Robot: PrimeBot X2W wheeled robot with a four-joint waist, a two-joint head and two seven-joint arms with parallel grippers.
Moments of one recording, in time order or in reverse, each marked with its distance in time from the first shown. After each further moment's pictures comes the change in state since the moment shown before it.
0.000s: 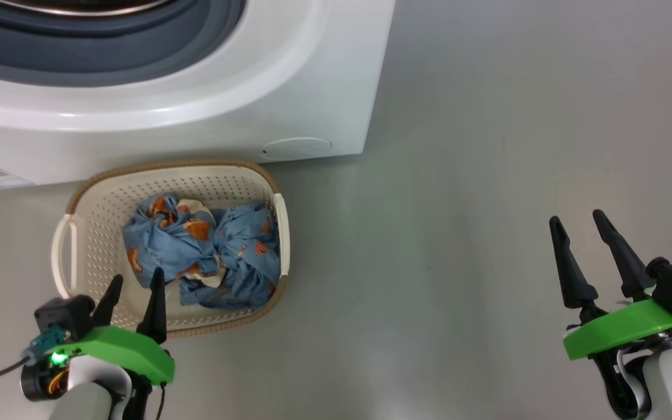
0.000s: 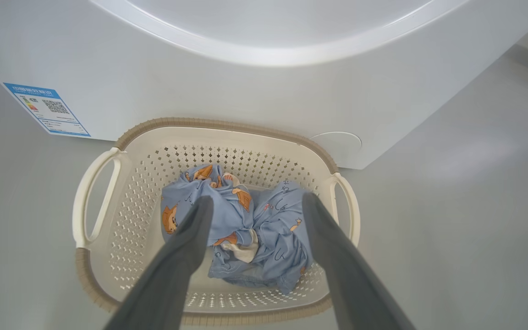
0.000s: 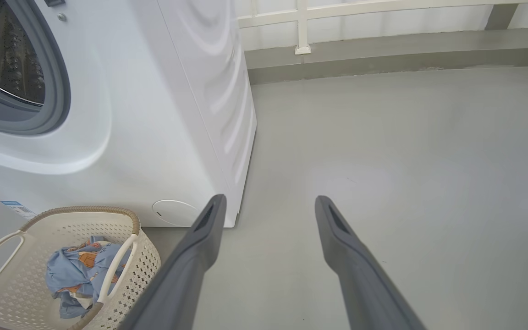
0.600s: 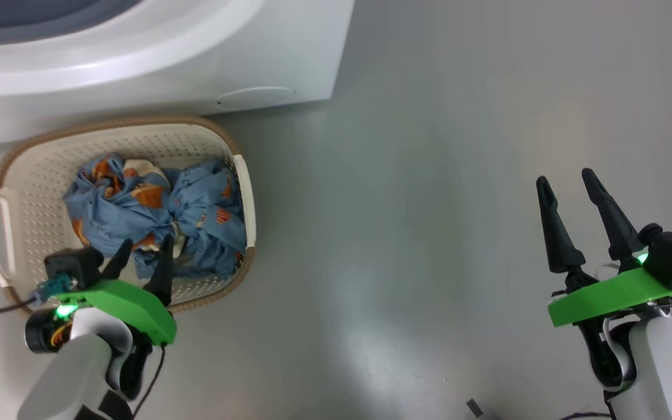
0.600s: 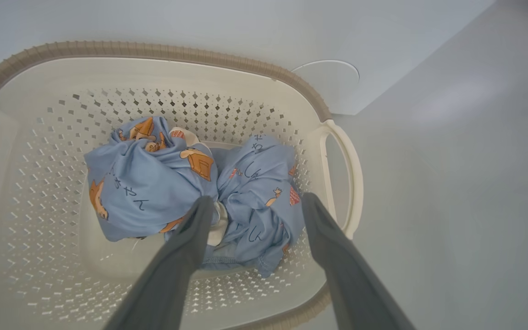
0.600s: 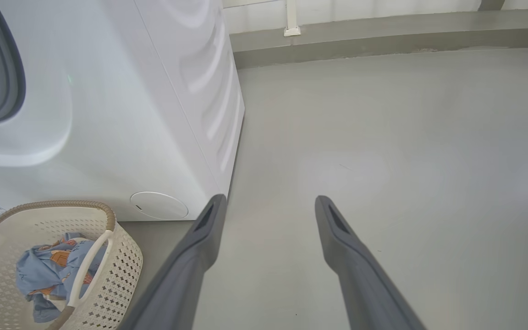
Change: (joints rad) left arm -0.230 0.049 -0.230 0.215 -0.160 0.000 0.000; right arm -0.093 0.042 0.007 -0.032 -0.028 0.000 -0.001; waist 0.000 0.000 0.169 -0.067
